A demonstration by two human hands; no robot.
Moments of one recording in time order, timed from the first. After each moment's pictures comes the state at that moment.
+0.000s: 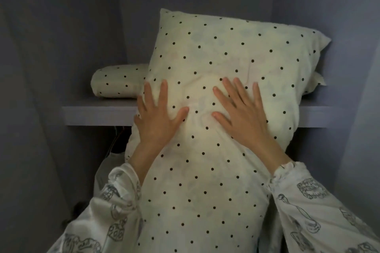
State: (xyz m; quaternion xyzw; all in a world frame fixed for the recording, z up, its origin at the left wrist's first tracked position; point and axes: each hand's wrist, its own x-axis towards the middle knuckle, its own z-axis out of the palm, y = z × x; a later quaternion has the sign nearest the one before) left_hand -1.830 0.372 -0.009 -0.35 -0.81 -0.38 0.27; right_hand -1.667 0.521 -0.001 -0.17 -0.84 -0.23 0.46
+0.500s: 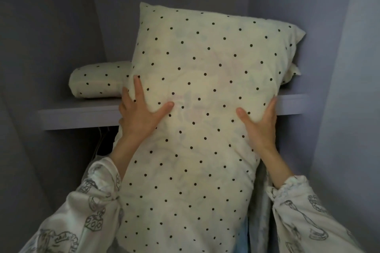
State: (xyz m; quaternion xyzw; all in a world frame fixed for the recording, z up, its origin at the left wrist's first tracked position) left_hand -1.839 0.366 0.001 -0.35 -0.81 -0.45 0.16; right_hand -1.621 0.533 -0.045 -0.33 -0.65 0.37 0.58
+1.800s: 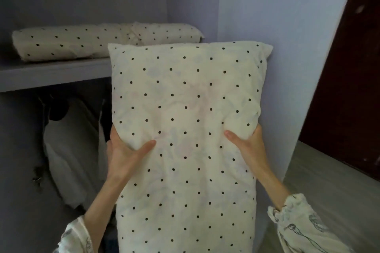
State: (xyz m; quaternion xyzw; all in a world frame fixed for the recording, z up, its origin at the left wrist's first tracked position) left_hand -1.699 0.145 -0.142 -0.44 -0.68 -0.58 -0.11; right_hand -1.416 0.224 -0.143 -0.43 -0.54 0.40 0.61
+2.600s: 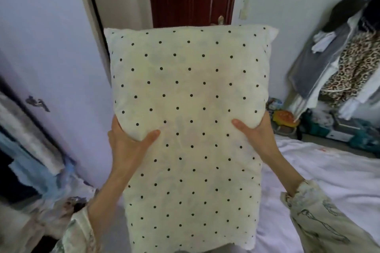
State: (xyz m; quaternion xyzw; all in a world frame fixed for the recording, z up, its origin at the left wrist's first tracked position) left_hand -1.292 0.134 -0.197 -0.62 -0.50 -0.49 -0.35; right_hand -1.021 0.014 -0.187 -0.67 -0.36 0.15 0.64
